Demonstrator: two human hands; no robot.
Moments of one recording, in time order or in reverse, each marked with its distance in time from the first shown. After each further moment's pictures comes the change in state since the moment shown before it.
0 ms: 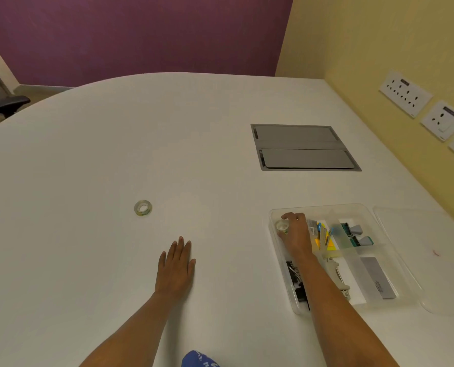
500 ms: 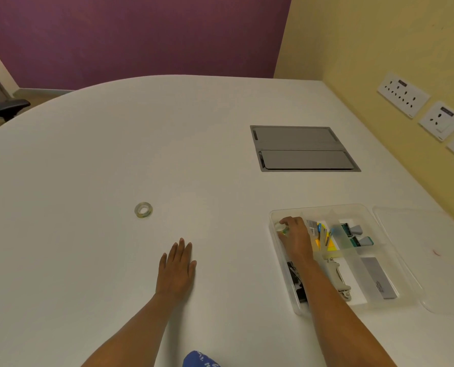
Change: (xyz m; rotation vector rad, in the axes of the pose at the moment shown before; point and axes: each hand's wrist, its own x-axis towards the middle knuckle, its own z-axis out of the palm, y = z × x) left_hand 0.001 -0.001 -0.001 0.020 -0.004 0.008; right_hand -0.010 0.004 0.004 0.065 0.057 -0.074
